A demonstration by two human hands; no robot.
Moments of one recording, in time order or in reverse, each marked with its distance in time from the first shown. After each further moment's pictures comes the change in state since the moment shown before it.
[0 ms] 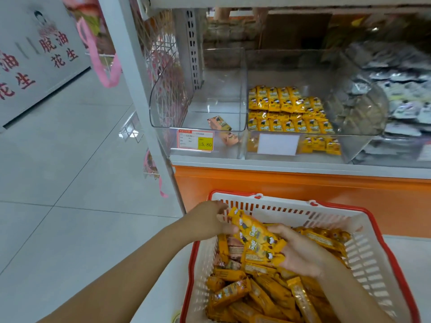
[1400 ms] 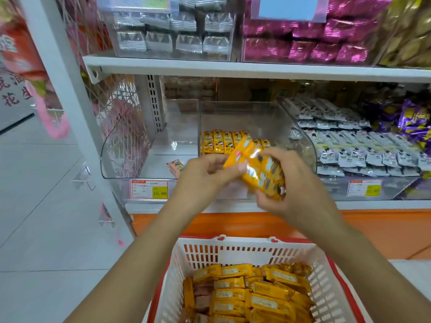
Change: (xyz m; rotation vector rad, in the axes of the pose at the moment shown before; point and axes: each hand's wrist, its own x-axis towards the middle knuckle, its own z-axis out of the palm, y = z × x) left_hand 0.005 0.144 -0.064 -0.618 0.419 0.453; right_hand -0.106 -0.141 0.046 -1.509 0.899 -1.243
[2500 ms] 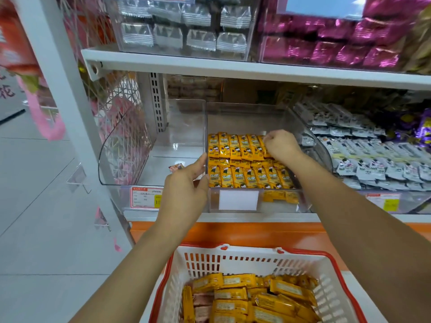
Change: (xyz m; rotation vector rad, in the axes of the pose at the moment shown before) left_hand 0.019 -0.045 -0.027 0.390 0.276 0.182; right_hand 0.152 0.089 0.076 -0.090 -0.186 0.528
